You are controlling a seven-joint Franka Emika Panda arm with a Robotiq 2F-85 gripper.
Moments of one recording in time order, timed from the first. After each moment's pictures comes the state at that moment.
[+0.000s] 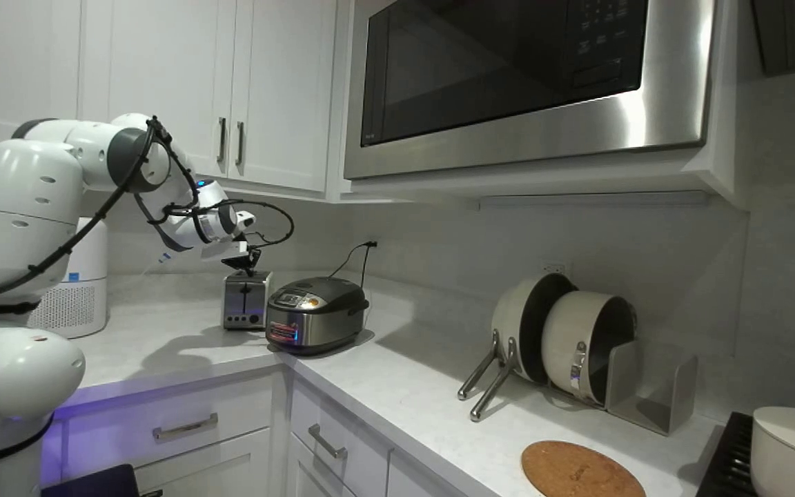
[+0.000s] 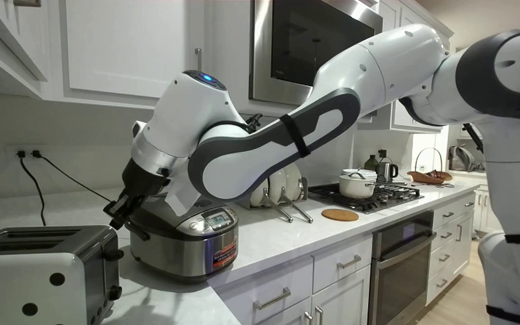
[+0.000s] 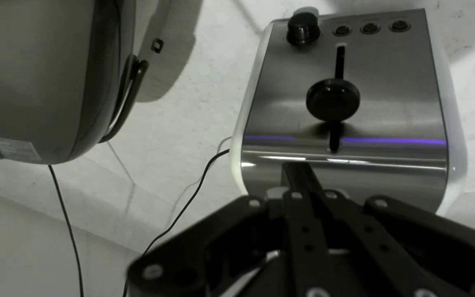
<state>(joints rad) 0.55 0.19 0.25 -1.86 -0.49 2.67 0.24</state>
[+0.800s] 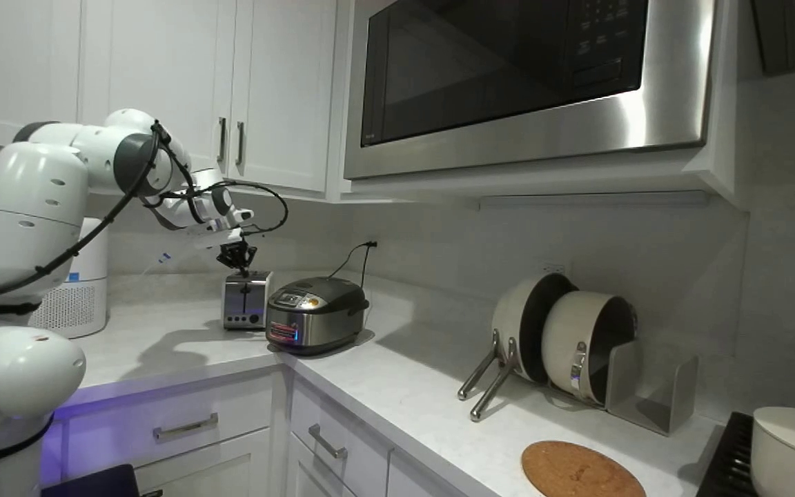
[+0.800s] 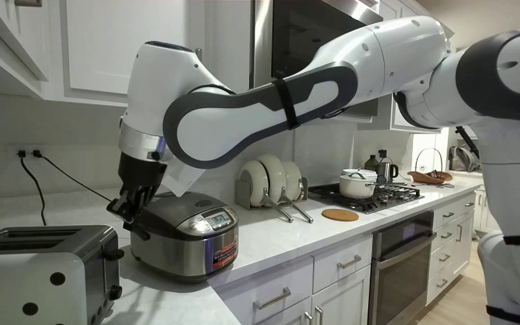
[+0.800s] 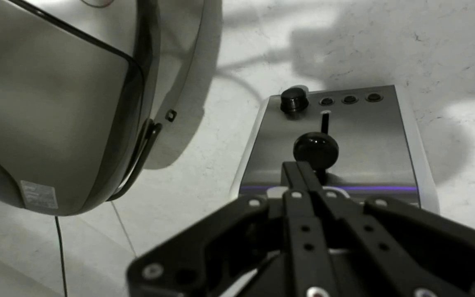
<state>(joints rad) 0.56 0.22 0.31 -1.69 -0.43 2.26 0.19</state>
